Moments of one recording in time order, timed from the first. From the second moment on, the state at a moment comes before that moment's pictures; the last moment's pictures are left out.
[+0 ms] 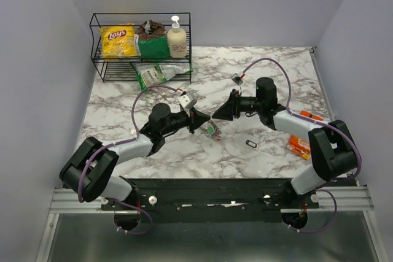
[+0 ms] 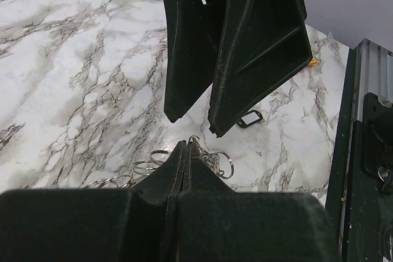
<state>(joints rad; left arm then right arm) -0.62 1.39 0.52 0.80 0.50 -0.22 0.38 1.56 0.81 0.41 -1.01 0.44</state>
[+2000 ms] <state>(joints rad) -0.61 1.41 0.54 0.77 0.53 -0.22 0.38 1.66 0.80 0.52 -1.14 0.47</state>
